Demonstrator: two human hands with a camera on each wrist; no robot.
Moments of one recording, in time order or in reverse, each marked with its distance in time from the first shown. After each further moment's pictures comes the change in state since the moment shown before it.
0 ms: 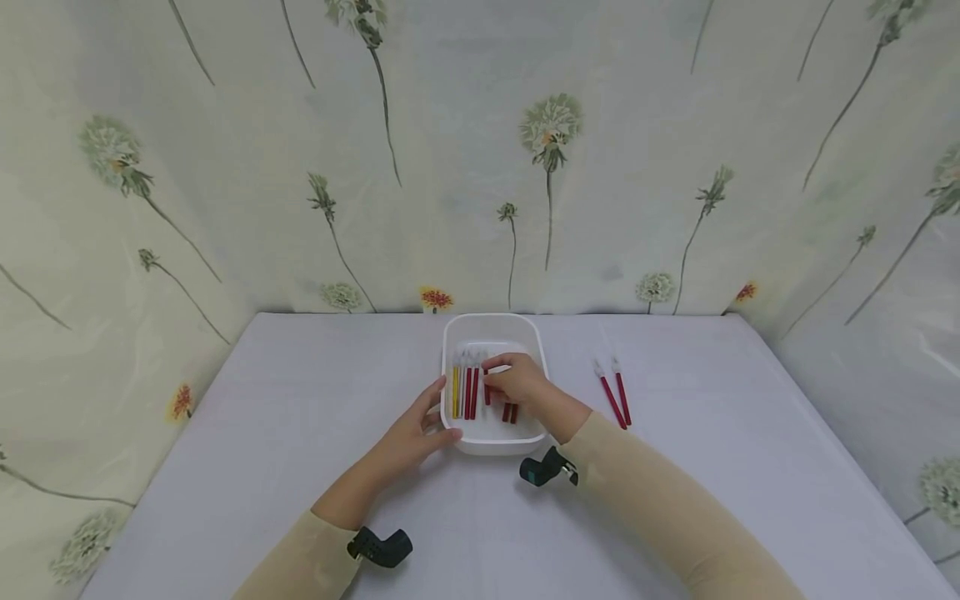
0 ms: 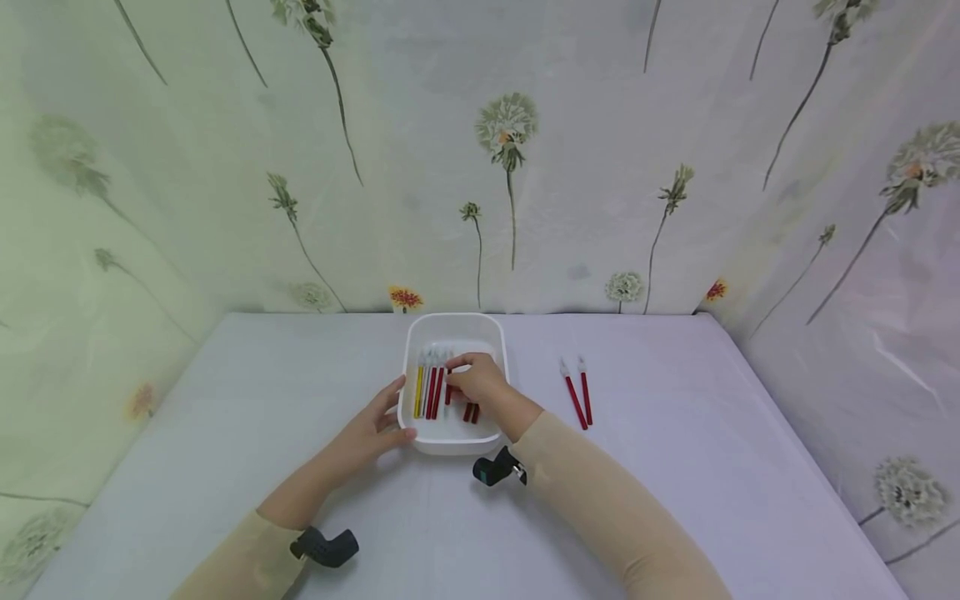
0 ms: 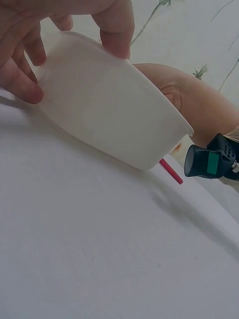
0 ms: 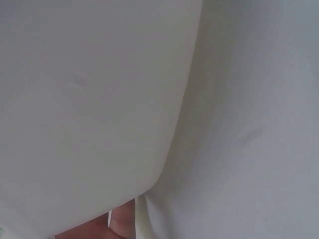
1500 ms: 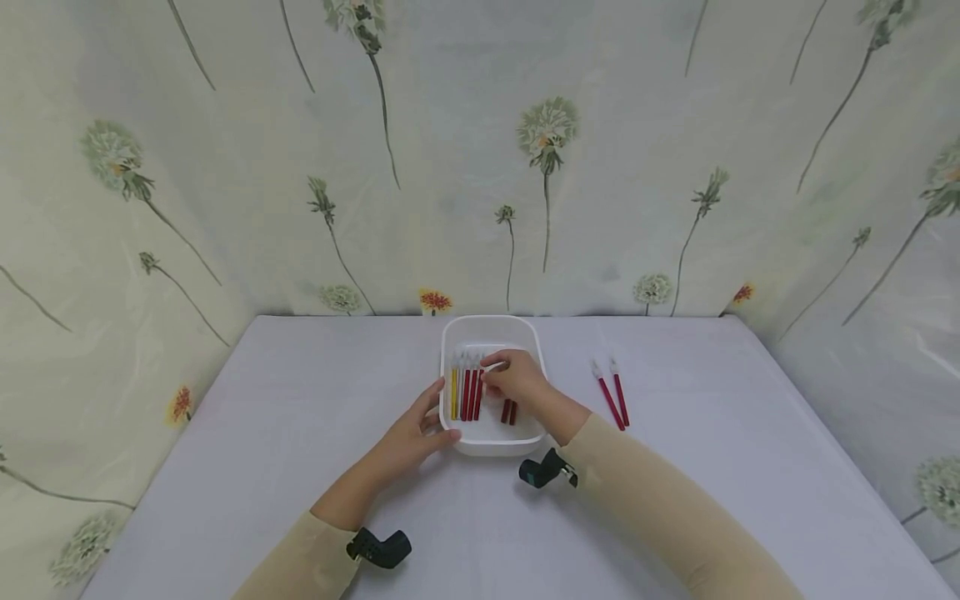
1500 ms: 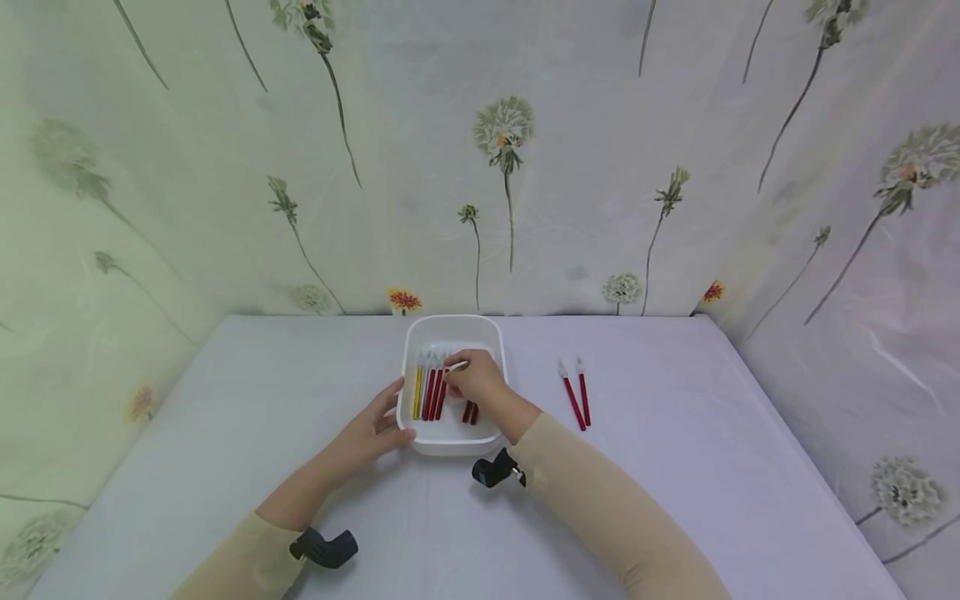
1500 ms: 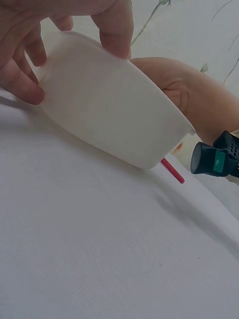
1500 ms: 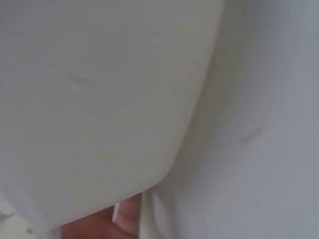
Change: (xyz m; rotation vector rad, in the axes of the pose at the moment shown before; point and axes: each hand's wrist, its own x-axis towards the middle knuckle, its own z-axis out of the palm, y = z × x) left_hand 0.000 -0.001 0.002 0.006 0.009 -0.022; right_hand -0.006 -0.005 -0.003 -0.067 0.033 -0.081
